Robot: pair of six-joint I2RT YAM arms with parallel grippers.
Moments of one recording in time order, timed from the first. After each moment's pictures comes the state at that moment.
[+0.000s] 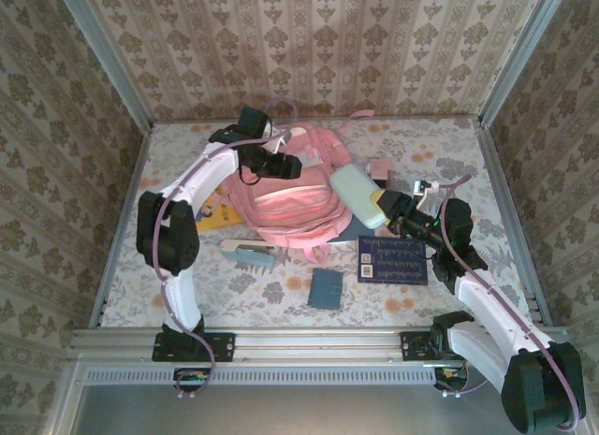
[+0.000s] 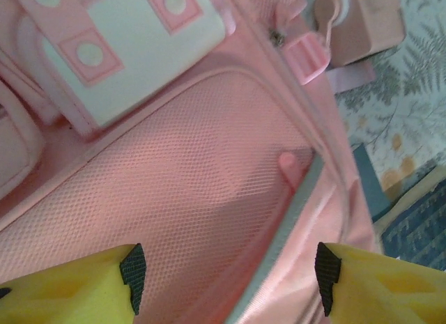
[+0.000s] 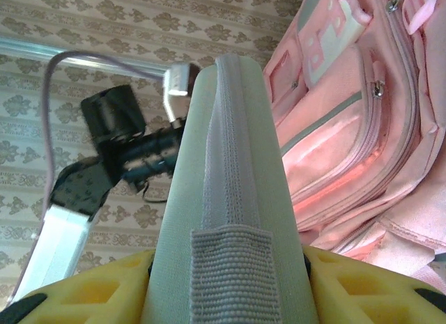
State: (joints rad) left arm -0.43 1.94 1.69 -0.79 0.45 -0.13; right arm 0.15 0.89 0.43 0.33 -0.63 1.24
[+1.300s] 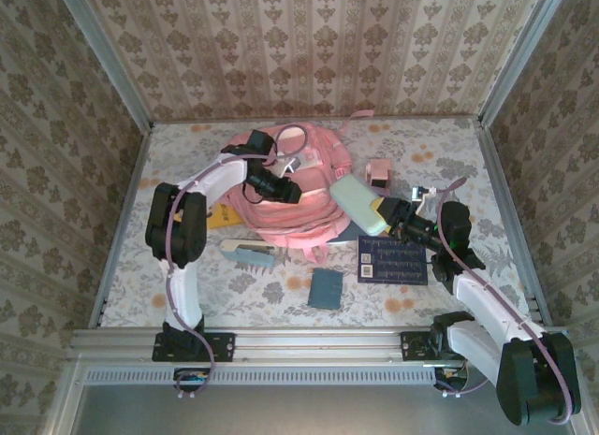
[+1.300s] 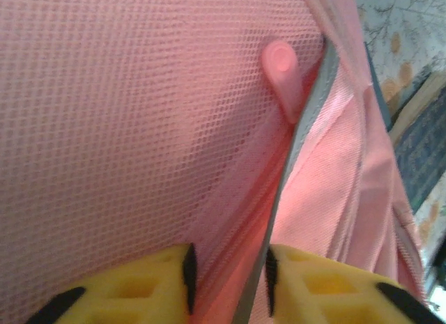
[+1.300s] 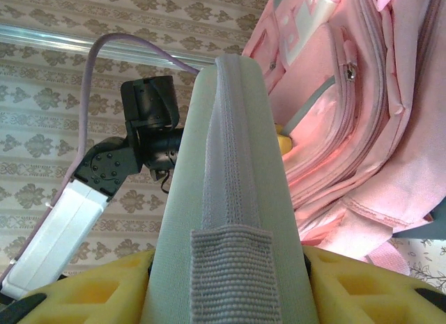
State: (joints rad) left arm -0.44 2.01 1.55 -0.78 0.62 0.00; right arm 0.10 0.94 0.37 0.37 -0.72 1.21
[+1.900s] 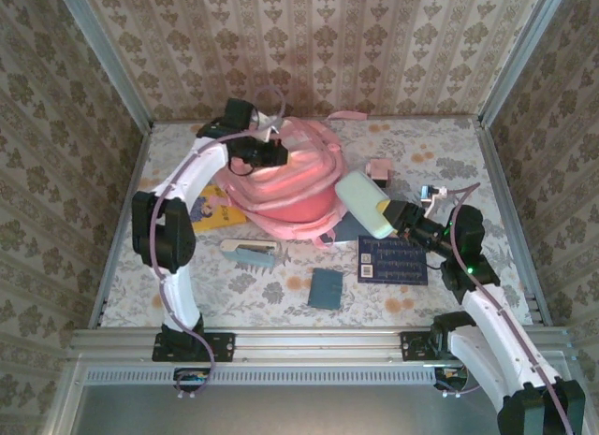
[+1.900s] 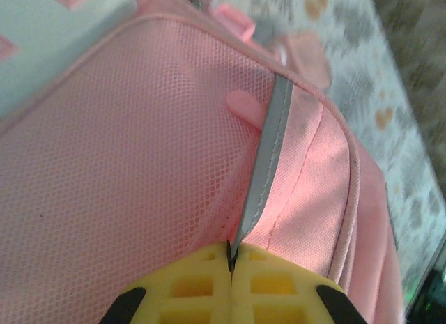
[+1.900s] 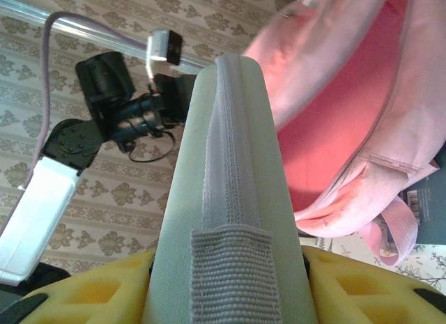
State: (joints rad) left arm -0.34 1.91 1.74 -0.72 0.63 -0.19; right arm 0.10 0.70 0.45 0.08 -0.67 1.06
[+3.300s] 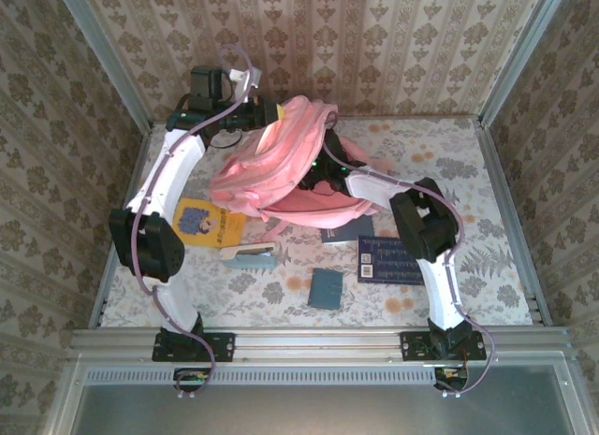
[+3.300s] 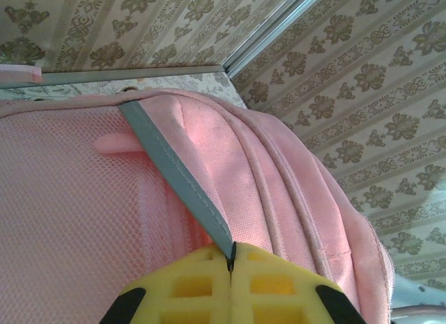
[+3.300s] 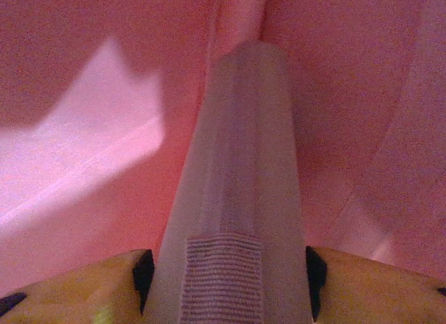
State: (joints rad) left arm -0.29 1.83 1.86 -0.54 0.82 -0.38; right arm 0.52 2.19 1.61 0.06 -0.49 1.14
